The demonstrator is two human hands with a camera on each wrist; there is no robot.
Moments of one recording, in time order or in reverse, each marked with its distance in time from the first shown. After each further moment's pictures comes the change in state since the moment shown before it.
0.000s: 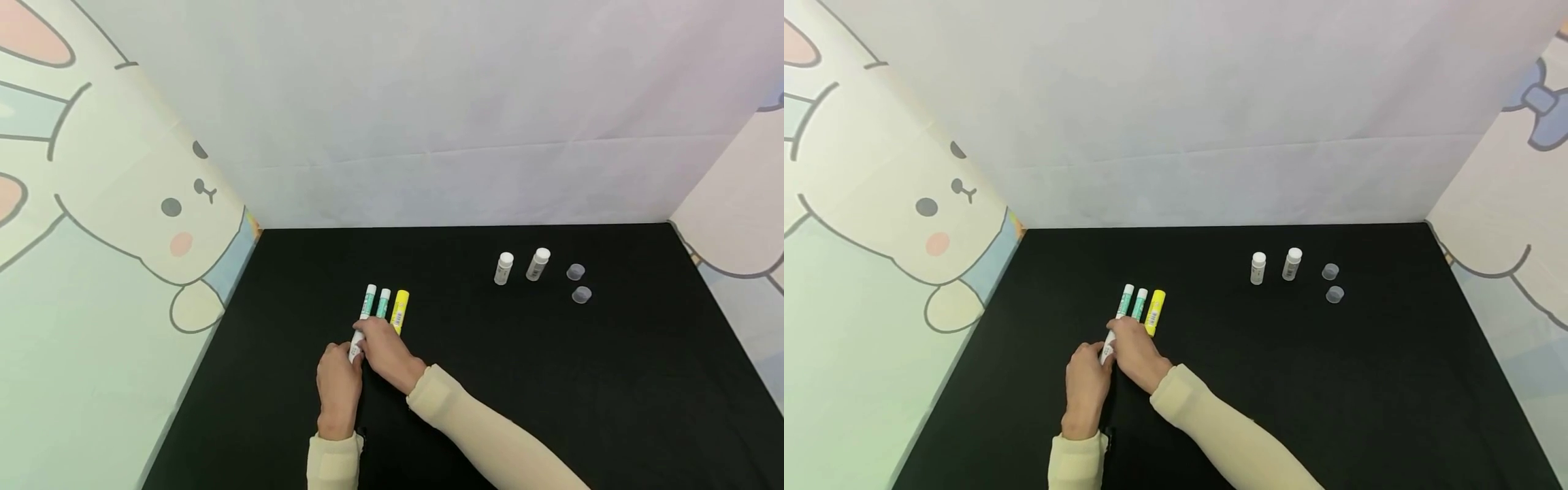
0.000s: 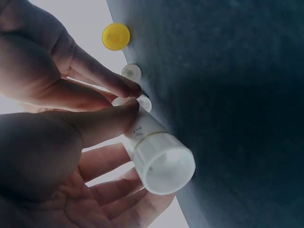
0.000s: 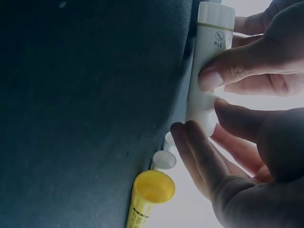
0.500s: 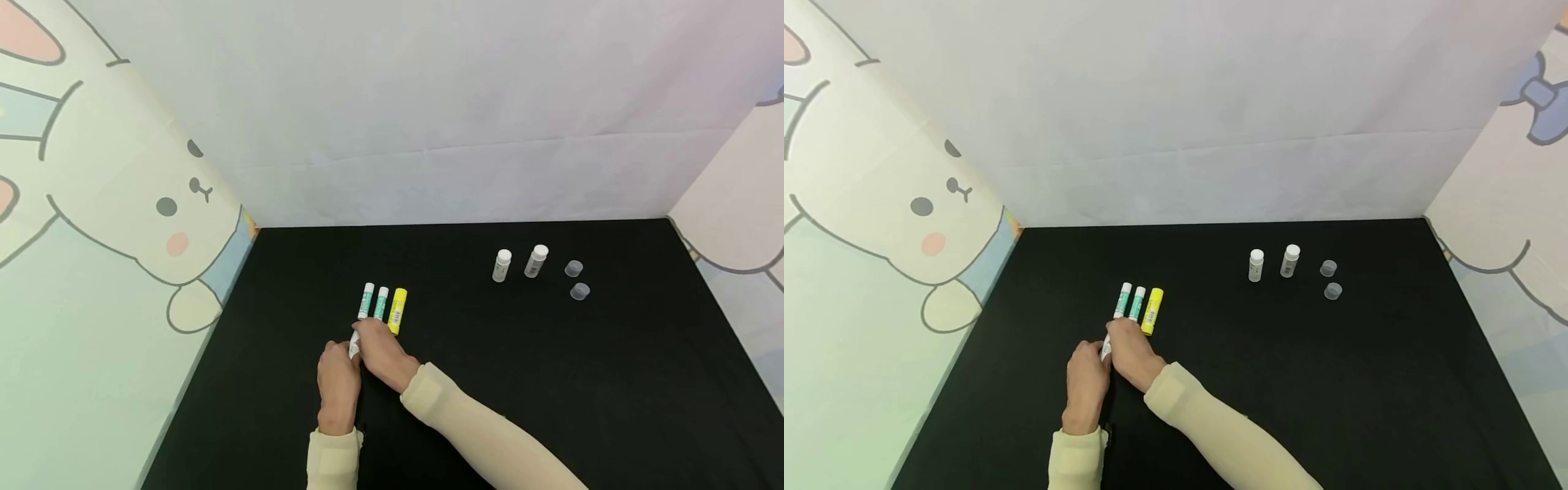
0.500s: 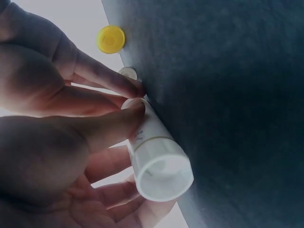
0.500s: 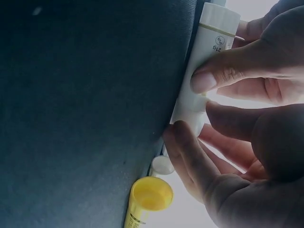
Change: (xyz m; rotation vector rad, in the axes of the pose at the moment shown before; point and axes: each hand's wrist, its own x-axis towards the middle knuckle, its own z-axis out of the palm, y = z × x) left_hand 0.002 0.002 0.001 0.050 -0.016 0.027; right_hand 0.005 -0.002 0.009 -0.126 -0.047 0.060
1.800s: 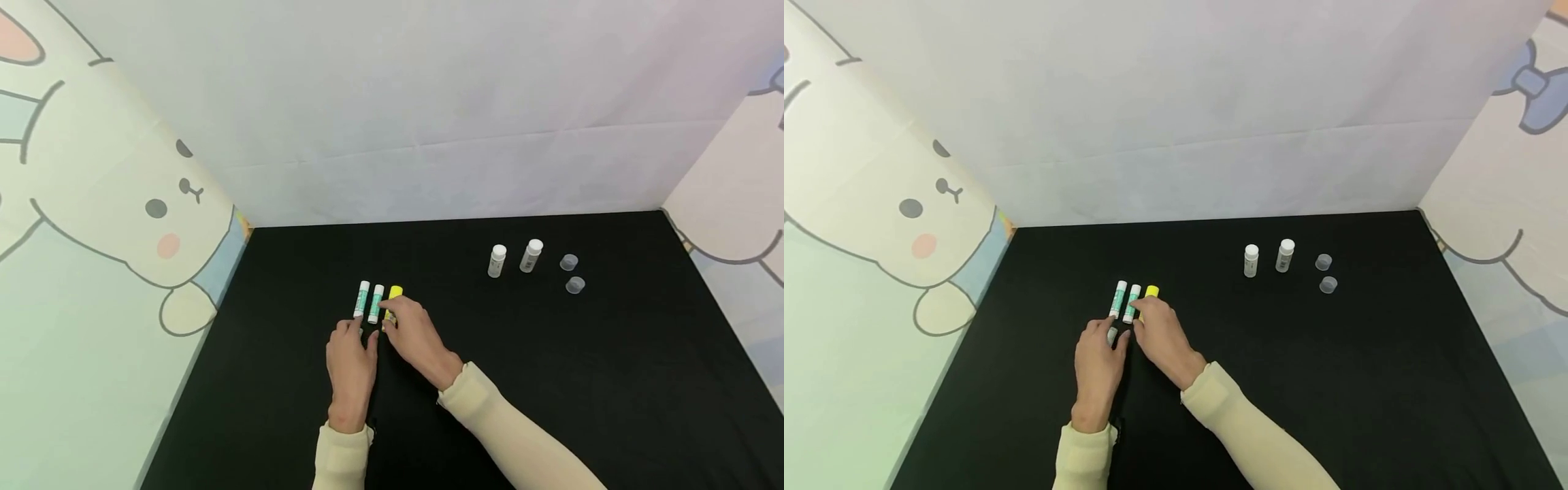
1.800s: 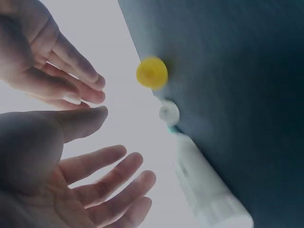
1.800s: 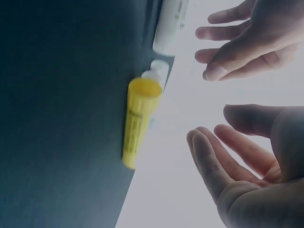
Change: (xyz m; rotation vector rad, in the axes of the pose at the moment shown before) left_hand 0.008 0.035 0.005 -0.043 0.107 0.108; right_hand -0.037 0.029 -0.059 0.168 0.273 -0.015
